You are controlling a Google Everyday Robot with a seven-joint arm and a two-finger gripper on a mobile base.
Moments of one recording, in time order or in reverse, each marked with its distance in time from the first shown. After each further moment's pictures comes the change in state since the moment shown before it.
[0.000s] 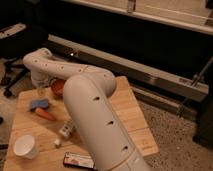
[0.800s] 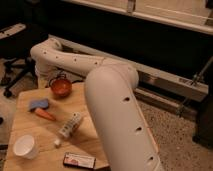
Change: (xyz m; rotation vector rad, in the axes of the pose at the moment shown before) arm 0.010 -0.009 -0.086 0.131 -0.098 0.187
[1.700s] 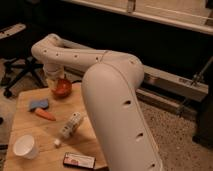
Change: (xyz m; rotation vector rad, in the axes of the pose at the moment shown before) arm 0.069 0.020 -0.044 0.041 0.294 0.555
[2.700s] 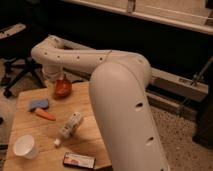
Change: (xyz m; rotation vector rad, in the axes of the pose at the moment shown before) arm 0.005 0.010 -0.004 -0.012 -0.014 0.012
